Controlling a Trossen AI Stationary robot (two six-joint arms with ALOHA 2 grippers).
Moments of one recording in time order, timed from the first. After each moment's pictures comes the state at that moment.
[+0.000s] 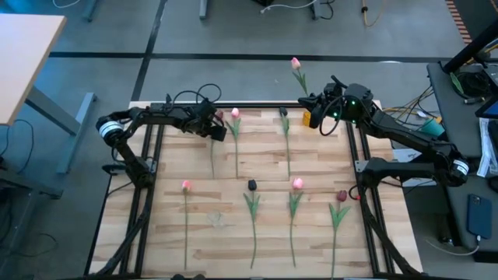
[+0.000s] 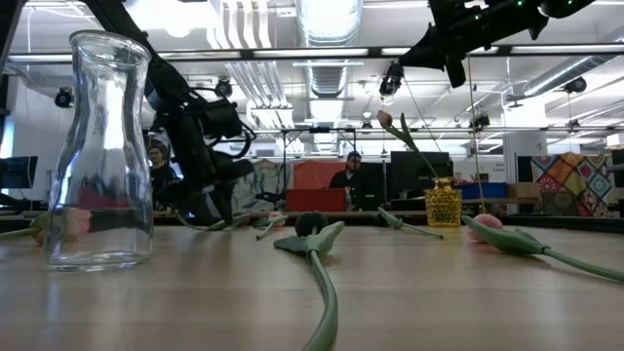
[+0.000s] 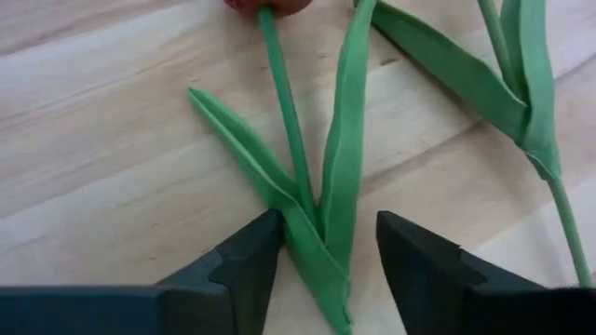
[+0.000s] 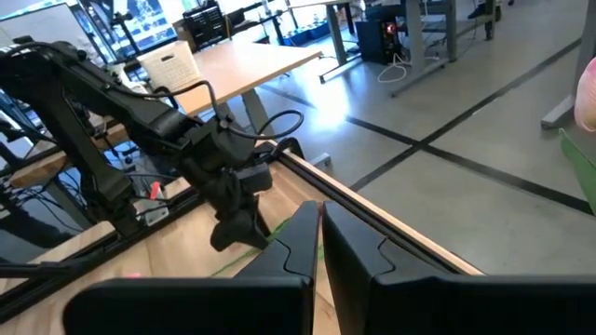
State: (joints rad) left arm 0.70 1.71 0.83 -0.26 0.06 -0.51; right arm -0.65 1.00 0.81 0.00 -0.21 0.27
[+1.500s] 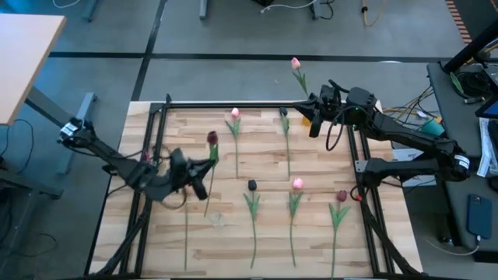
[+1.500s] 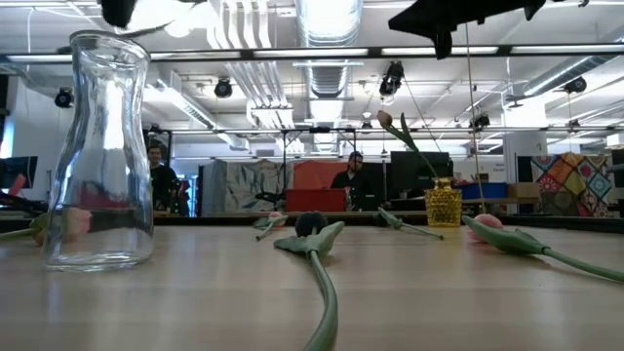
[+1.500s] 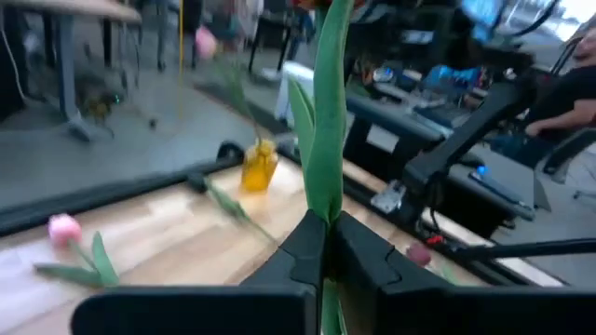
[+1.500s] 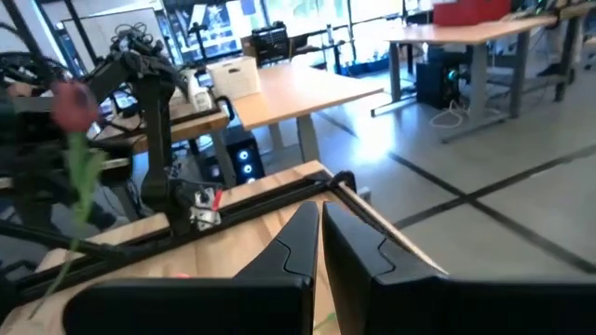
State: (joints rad) left arm -0.59 1.07 0.79 0.02 -1.16 -0.58; right arm -0.49 1.00 0.88 0.05 -0.19 0.17
